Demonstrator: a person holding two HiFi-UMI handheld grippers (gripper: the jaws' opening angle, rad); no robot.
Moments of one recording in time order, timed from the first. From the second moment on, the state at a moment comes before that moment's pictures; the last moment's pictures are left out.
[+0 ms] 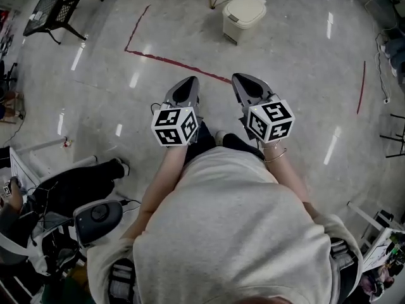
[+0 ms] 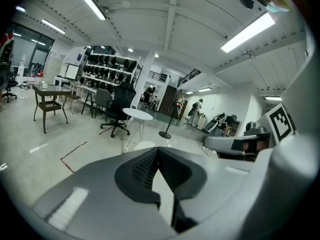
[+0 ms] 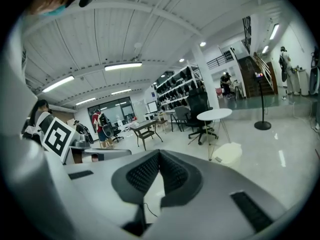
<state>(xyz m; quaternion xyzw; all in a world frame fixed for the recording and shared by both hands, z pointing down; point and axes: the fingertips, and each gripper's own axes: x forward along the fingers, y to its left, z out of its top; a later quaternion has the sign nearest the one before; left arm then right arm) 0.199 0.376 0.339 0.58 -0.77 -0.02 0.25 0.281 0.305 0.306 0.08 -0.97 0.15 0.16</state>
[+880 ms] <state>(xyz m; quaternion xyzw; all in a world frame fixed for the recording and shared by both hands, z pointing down) -0.012 0.250 0.348 0.72 -0.63 0.01 0.29 0.080 0.198 0.315 0.23 -0.95 0.16 0.17</state>
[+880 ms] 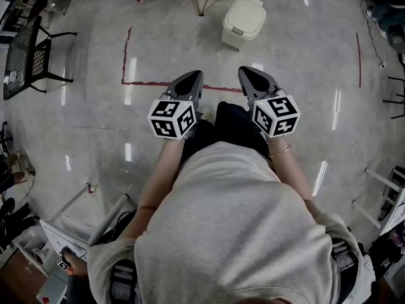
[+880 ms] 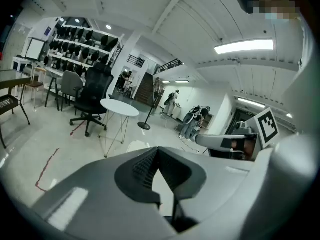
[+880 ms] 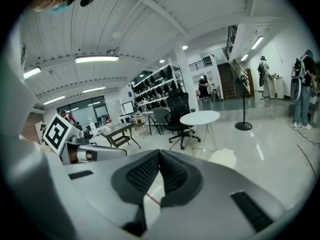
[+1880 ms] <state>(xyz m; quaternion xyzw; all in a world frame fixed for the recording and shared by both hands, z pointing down) -0.057 0.098 0.385 0.75 -0.55 0.08 0.35 0.017 0.027 0.349 0.25 -0.93 0.20 0.19</state>
